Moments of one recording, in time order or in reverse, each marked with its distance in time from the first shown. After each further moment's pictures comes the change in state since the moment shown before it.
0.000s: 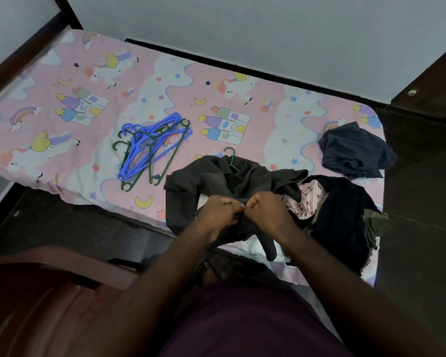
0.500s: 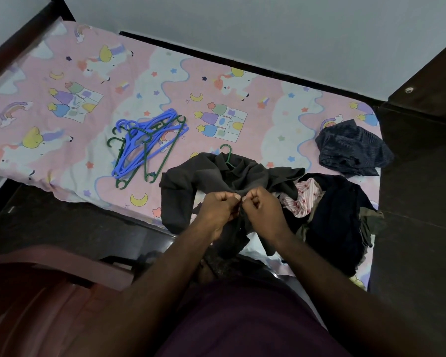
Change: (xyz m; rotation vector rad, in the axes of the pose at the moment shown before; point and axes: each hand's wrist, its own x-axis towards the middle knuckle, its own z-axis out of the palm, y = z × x) left_hand 0.009 -0.001 0.014 -0.228 0.088 -0.014; right_hand -0.004 0.013 0.013 0.291 0.140 -0.035
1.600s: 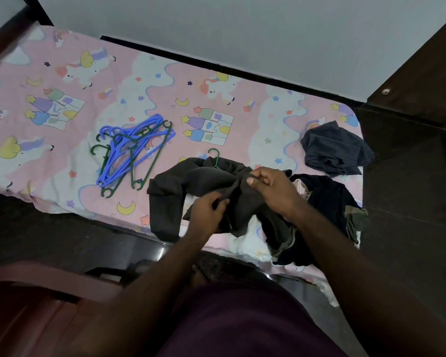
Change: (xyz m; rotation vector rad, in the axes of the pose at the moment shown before) left_hand 0.039 -0.028 -0.017 0.734 0.085 0.585; right_hand 0.041 -0.010 -0.060 0.200 -0.162 -0.005
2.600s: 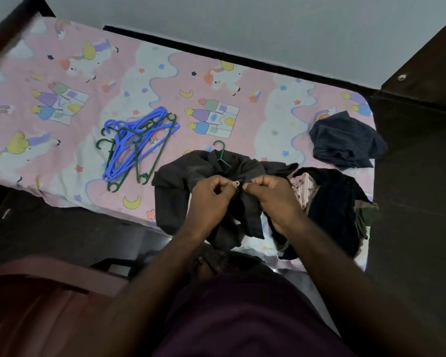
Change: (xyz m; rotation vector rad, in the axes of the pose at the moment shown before) left_hand -0.007 0.072 -0.037 -0.245 0.024 -0.112; right_hand -0.025 -0.023 0.029 0.391 0.163 0.242
